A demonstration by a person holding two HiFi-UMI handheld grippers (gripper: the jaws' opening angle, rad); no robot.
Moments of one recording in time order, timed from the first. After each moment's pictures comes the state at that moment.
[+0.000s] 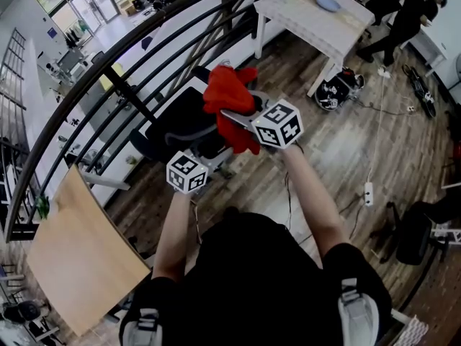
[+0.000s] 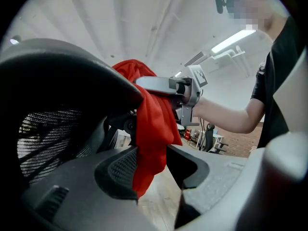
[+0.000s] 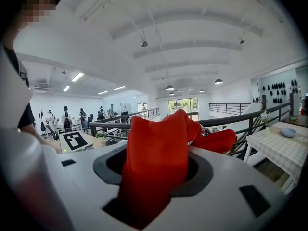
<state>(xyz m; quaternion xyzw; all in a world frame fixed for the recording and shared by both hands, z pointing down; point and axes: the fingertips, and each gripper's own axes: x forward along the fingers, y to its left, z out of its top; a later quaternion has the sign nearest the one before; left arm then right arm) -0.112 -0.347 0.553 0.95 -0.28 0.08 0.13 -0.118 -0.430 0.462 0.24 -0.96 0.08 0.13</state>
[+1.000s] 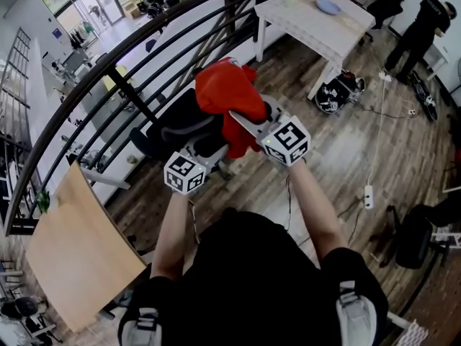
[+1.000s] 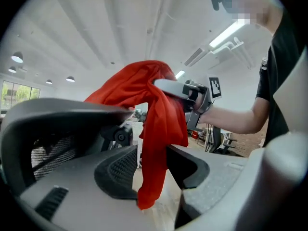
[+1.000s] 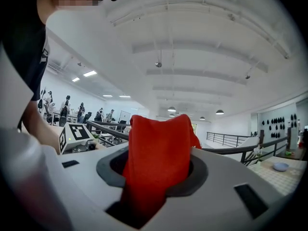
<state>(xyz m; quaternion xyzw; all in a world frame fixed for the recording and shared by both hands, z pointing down) -0.107 -0.333 0.535 0.94 -0.33 0.08 0.10 -0.079 -0.385 0.420 0.25 -0.96 -0.08 0.04</state>
